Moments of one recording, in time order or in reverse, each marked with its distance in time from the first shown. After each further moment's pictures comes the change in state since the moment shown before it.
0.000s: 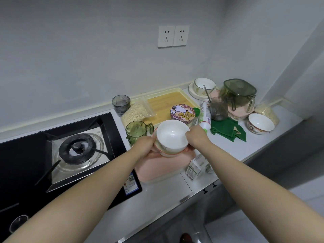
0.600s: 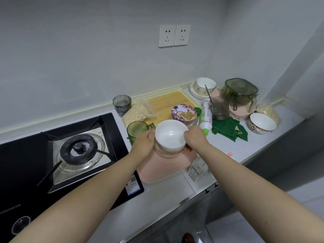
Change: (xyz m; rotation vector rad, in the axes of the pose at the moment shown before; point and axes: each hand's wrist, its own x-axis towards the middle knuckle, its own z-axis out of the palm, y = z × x) left_hand 0.005 -0.003 -0.009 0.378 0.122 0.349; right_hand -0.003 -0.006 0.009 0.022 -0.005 -0.007
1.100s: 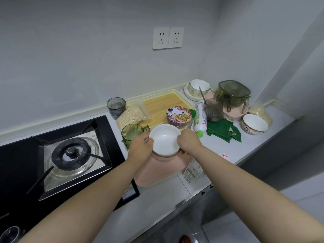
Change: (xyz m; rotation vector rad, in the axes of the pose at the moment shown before) left_hand 0.008 -0.011 0.013 0.018 0.110 0.060; right_hand -0.001 -0.001 0.002 -0.174 -0.017 -0.023
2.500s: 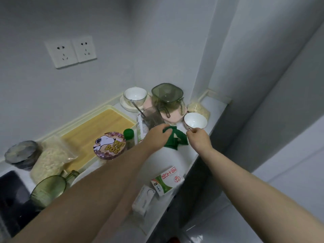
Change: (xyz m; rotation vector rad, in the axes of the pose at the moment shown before) left_hand 0.083 0.175 0.193 0.216 -0.586 0.260; right_hand 0.034 0.155 -0.151 0.325 0.442 0.328
